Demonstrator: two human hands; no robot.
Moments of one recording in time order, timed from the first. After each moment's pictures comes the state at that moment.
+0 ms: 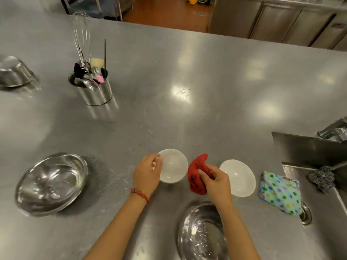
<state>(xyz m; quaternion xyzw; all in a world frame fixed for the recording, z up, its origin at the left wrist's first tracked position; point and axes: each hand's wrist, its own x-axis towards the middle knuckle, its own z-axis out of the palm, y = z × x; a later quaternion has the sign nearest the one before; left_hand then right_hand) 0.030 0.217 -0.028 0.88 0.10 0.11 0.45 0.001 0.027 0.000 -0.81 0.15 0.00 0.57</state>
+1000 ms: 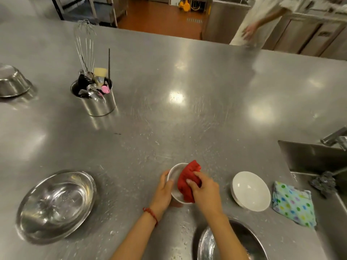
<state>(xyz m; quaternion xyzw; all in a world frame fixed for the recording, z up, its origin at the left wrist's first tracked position) 0.032 0.219 -0.052 0.69 0.09 -0.12 0.71 0.023 0.093 -0.013 -0.90 0.11 0.01 0.42</state>
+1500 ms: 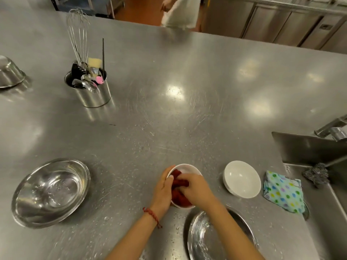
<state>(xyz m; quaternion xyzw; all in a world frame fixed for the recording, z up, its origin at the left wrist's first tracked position) 0.002 0.193 -0.047 0.71 0.09 -0.05 0.69 0.011 0.085 0.000 -0.92 -0.04 0.18 0.33</state>
